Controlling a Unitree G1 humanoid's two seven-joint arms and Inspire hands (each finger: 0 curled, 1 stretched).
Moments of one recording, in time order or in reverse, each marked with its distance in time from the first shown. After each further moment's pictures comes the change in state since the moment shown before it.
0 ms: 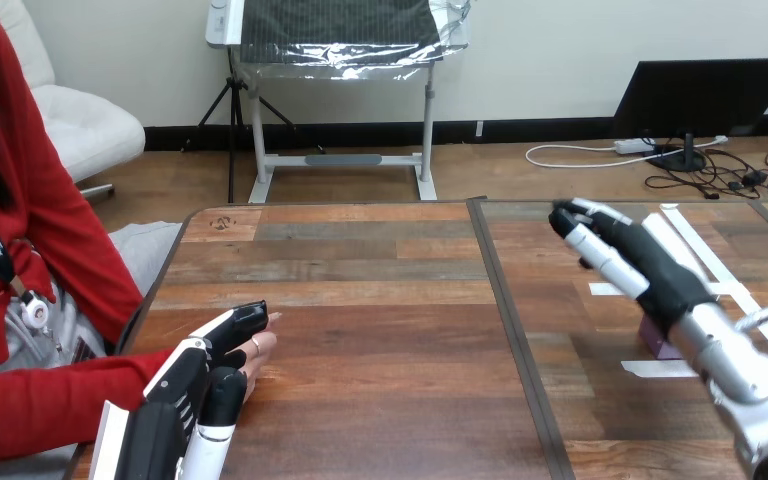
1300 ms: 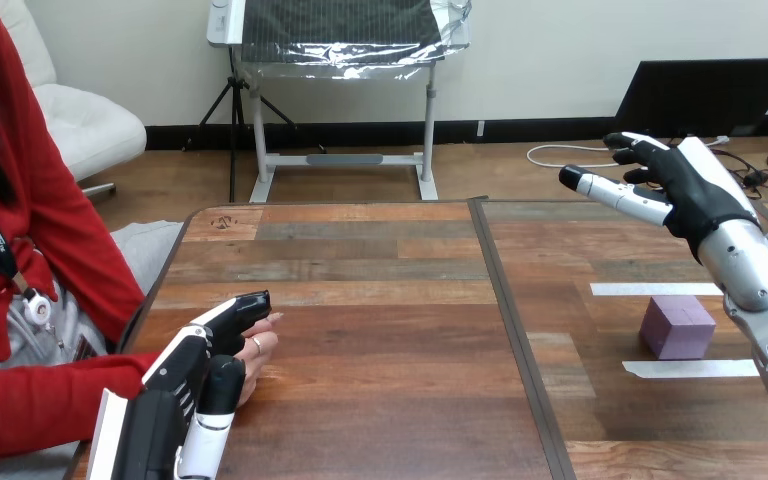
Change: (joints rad) left arm -0.031 -0.004 0.002 0.008 -0.009 -0.014 -0.001; right arm -0.260 -0.068 0.071 0.140 -0.156 0.183 -0.119
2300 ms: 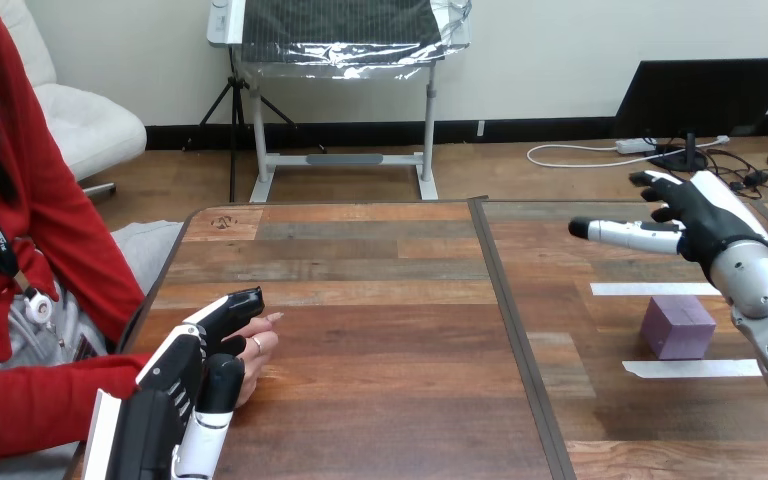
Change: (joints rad) left arm 0.000 0.000 0.000 0.000 -0.029 0.000 -0.005; right arm -0.003 -0.010 0.029 0.033 -0.026 0.143 0.016
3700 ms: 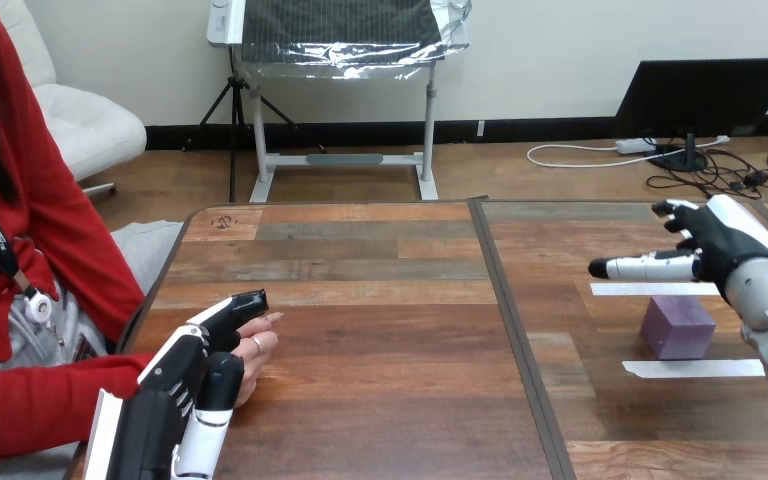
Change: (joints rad) left arm 0.000 0.000 0.001 0.000 -0.023 0.000 -0.024; right arm 0.017 -0.014 0.051 0.013 -0.053 0.085 -0.025
